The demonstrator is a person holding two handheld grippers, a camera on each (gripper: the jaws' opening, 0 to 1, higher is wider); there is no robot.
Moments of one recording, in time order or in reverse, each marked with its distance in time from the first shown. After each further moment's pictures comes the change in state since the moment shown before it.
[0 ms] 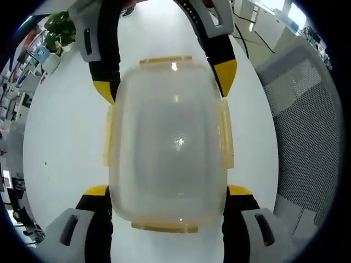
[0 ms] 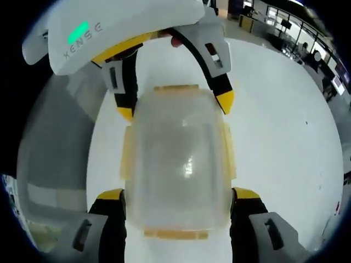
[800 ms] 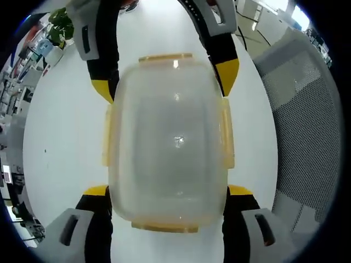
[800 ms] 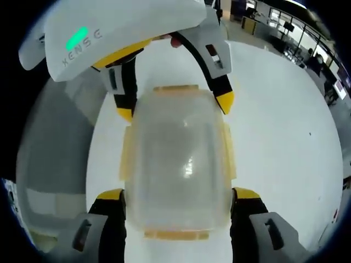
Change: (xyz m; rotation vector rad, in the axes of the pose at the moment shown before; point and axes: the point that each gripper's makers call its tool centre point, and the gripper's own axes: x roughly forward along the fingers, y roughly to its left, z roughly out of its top) left arm -0.006 -0.005 -0.032 -0.021 0.031 0.005; right arm 0.014 0.002 0.030 -0.021 -0.001 0.004
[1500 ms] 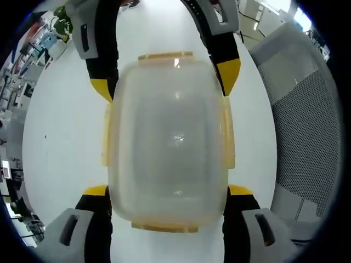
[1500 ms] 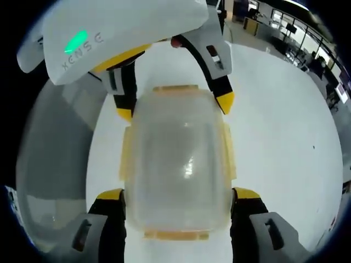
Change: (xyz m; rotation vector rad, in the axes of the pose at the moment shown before) left arm -0.007 -0.003 -0.036 -0.018 0.016 -0.003; right arm 0.015 0.001 0.033 -0.013 0.000 0.004
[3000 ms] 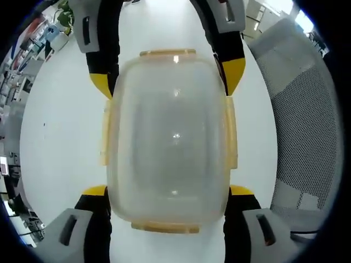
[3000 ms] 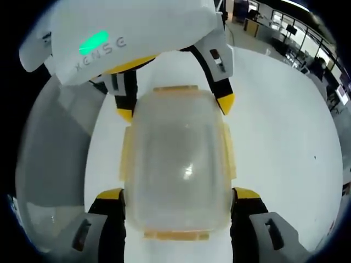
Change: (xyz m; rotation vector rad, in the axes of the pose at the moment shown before) left arm -0.001 0.005 -0.025 -0.014 0.016 -0.021; right arm 0.009 -0.005 0.021 -0.001 -0.013 -0.003
